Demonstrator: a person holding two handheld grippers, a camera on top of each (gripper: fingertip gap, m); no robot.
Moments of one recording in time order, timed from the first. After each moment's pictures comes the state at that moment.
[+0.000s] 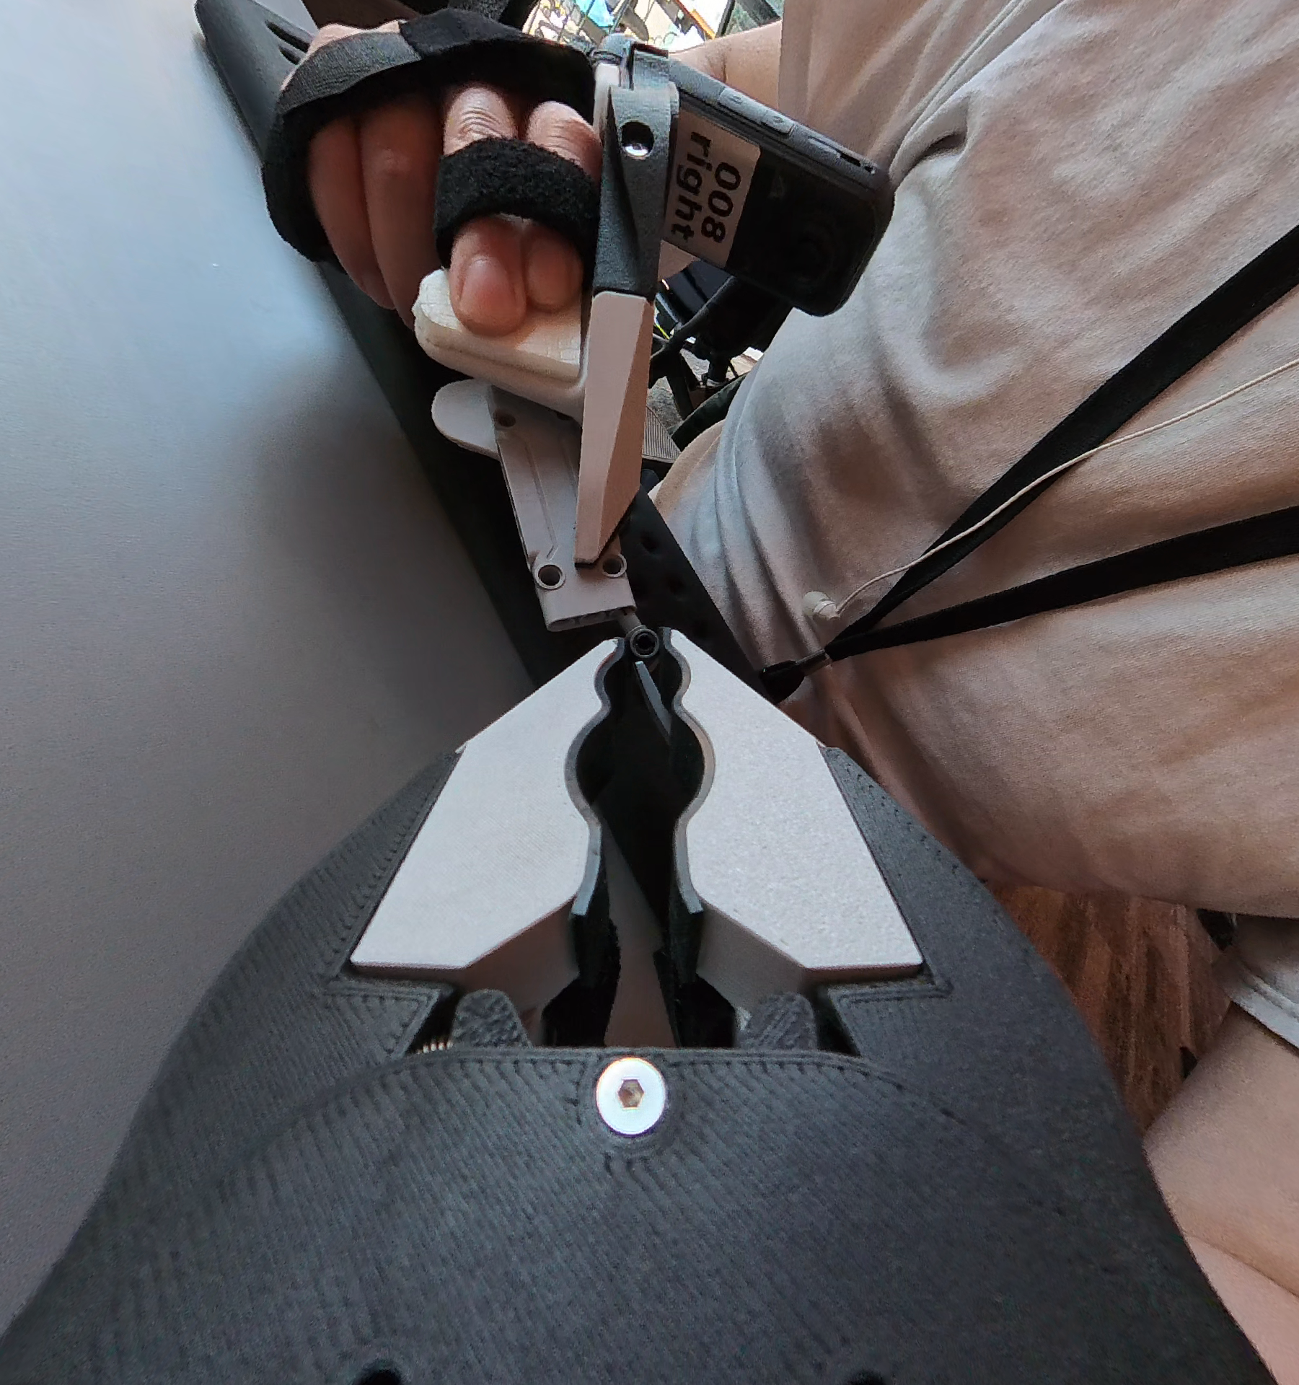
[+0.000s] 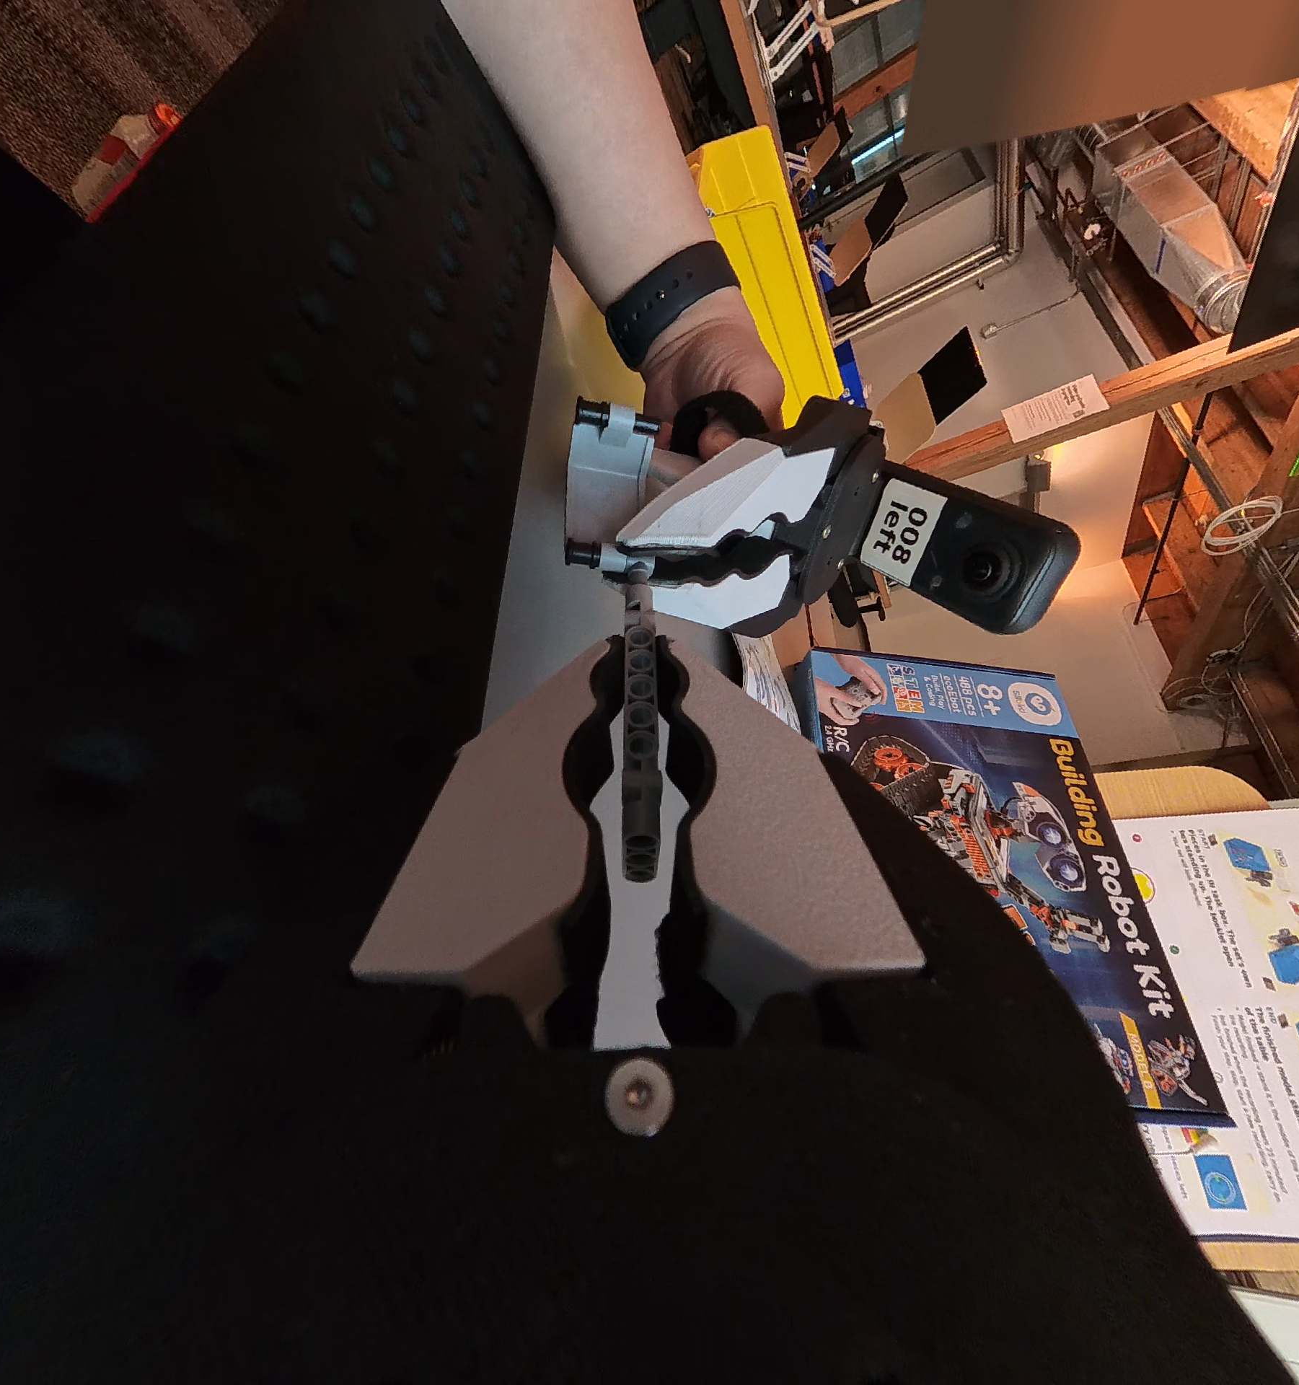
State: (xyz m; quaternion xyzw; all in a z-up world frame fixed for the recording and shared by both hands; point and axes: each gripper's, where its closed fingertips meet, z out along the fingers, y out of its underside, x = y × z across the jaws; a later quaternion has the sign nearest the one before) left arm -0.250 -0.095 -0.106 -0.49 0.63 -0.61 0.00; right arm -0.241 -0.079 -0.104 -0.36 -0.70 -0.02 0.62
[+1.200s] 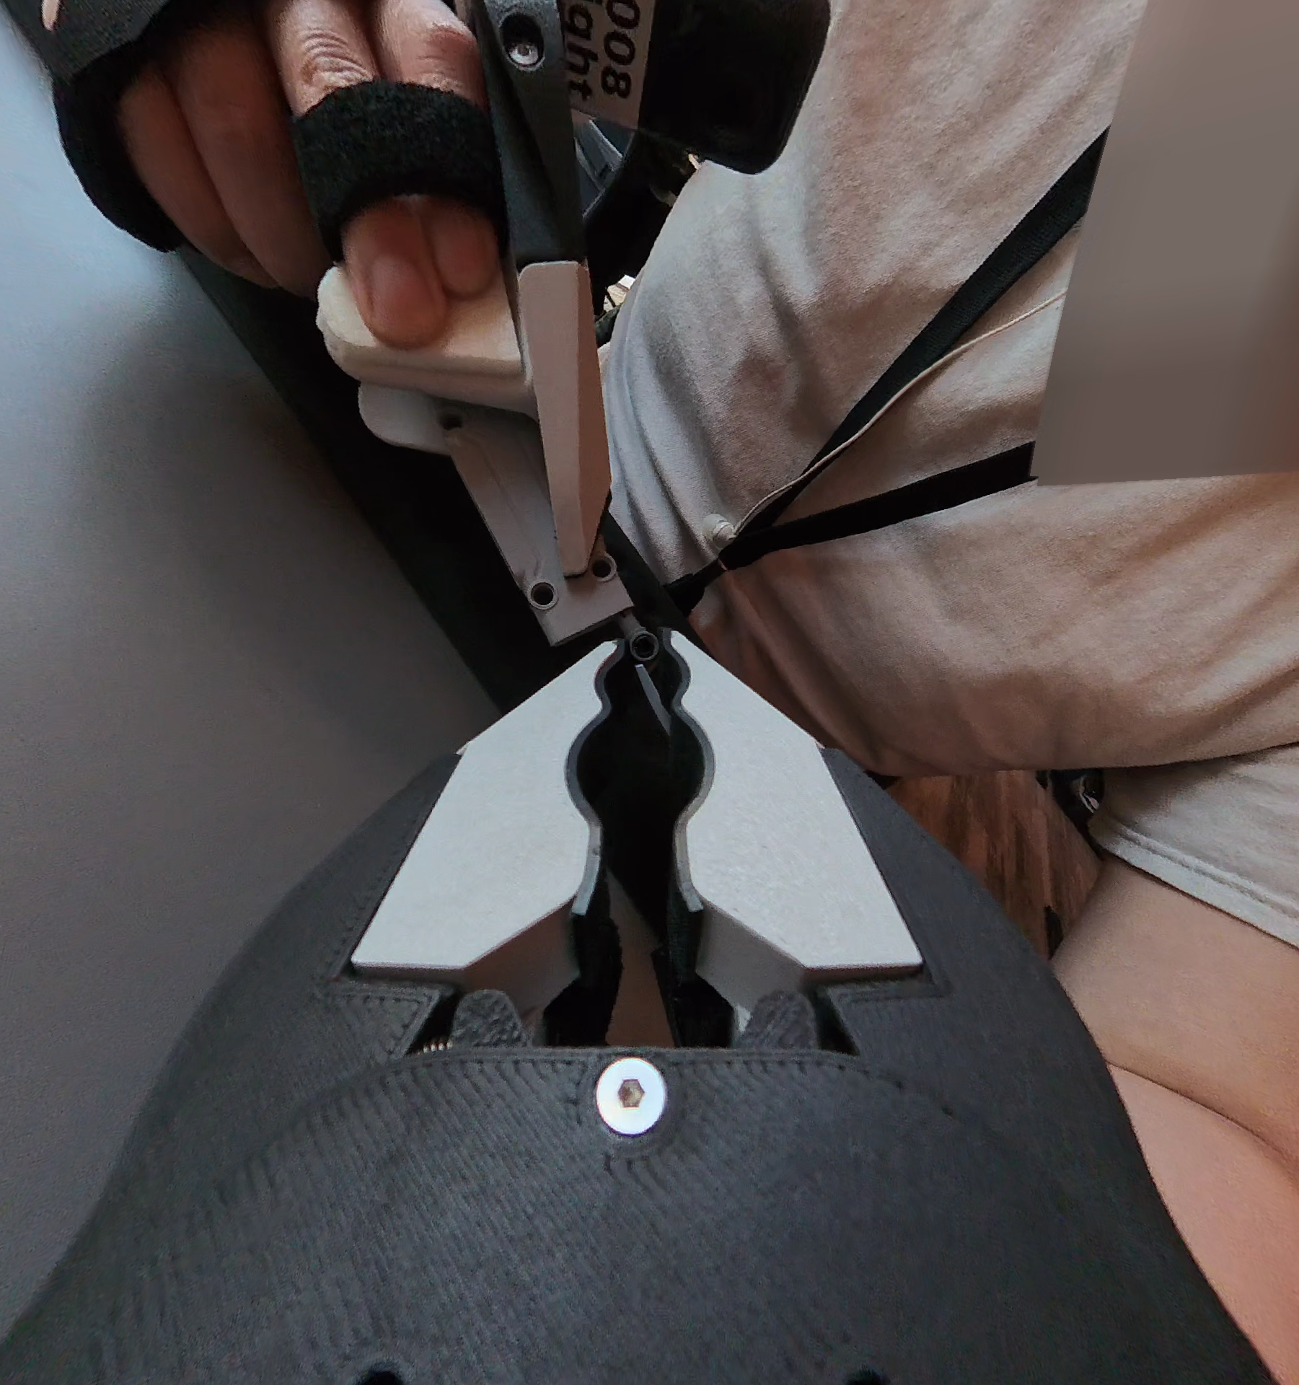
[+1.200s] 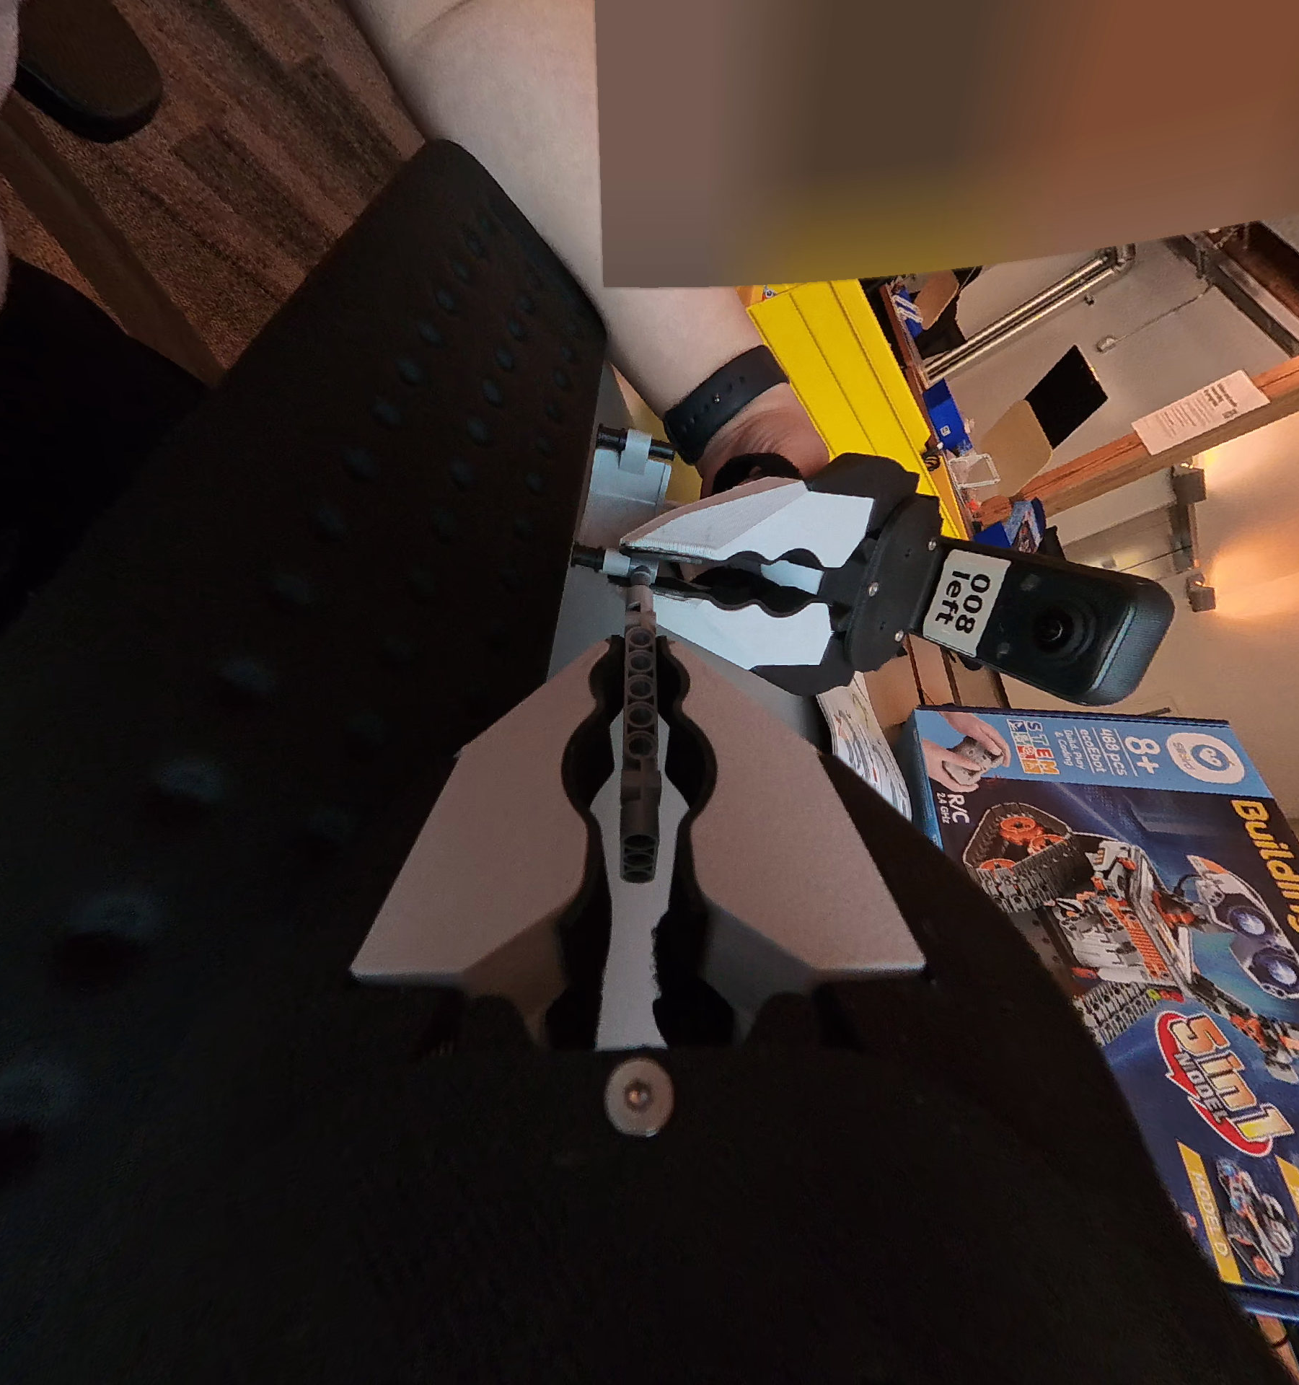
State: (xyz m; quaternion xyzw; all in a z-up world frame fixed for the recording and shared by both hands) left arm -0.278 -0.107 -0.108 -0.43 0.65 -0.62 -0.08; right arm -0.266 -0.093 -0.108 -0.38 -0.71 0.09 0.59
